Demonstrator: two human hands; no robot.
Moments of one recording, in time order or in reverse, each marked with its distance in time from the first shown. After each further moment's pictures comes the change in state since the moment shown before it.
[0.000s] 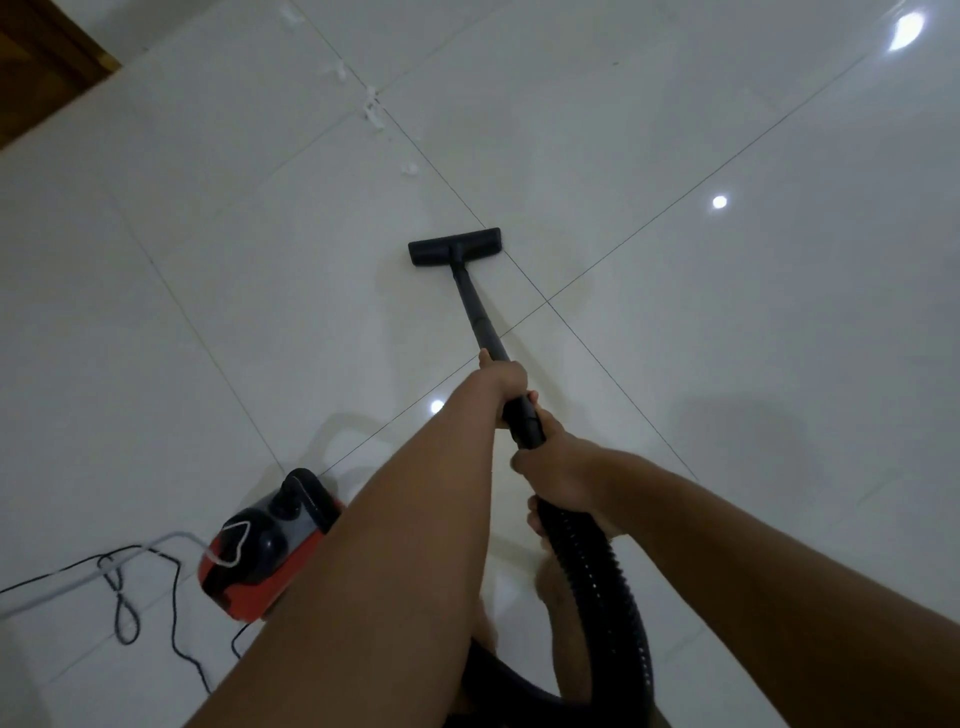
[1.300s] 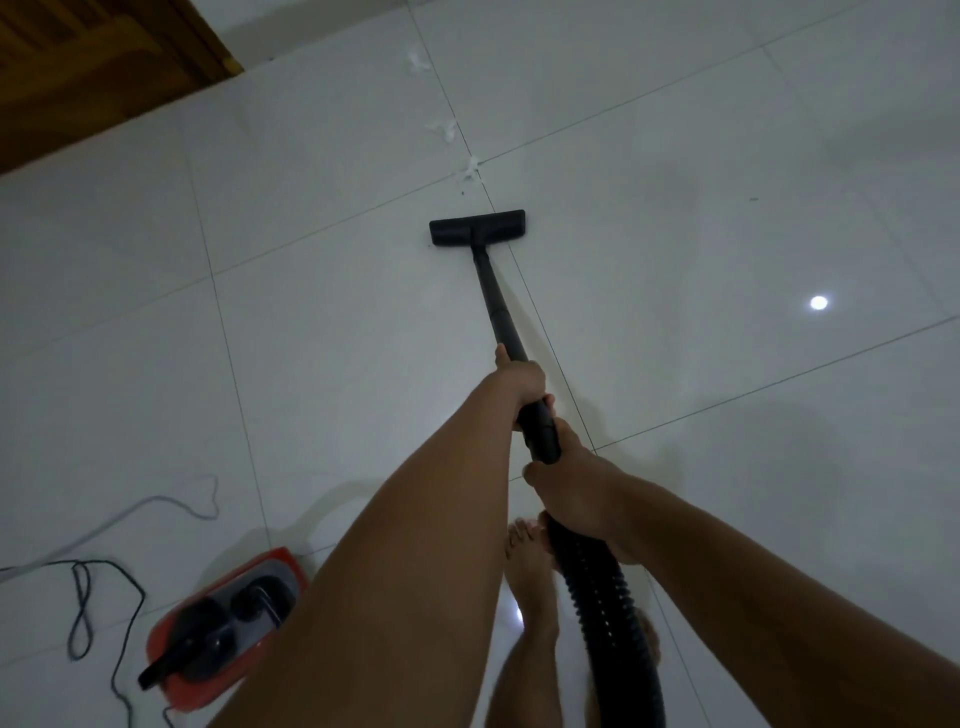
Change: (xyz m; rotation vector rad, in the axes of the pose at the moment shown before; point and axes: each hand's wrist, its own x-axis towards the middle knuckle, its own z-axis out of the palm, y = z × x) left_hand 0.095 0.278 -0.066 -0.222 0.114 0.045; right_hand 0.124 -0.272 -0.097 -0.270 -0.045 -0.155
